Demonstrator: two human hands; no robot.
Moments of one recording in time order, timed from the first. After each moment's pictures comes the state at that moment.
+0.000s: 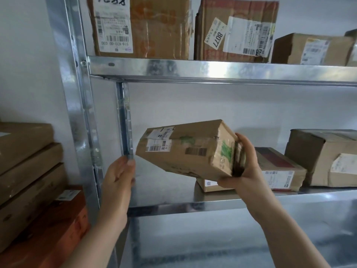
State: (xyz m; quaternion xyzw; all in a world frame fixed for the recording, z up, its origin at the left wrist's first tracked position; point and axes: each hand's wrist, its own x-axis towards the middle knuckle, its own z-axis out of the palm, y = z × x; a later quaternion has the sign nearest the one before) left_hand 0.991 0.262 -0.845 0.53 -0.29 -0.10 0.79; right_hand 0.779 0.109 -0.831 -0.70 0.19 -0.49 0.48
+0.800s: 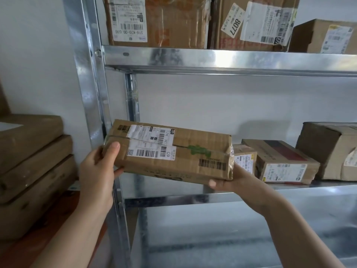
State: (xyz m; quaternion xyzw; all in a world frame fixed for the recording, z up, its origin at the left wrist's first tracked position) left_hand 1.039 0.300 -0.827 0.53 -0.23 -0.04 0.81; right_hand 0.799 0.121 -0.835 -0.77 0.17 -0.23 0.57
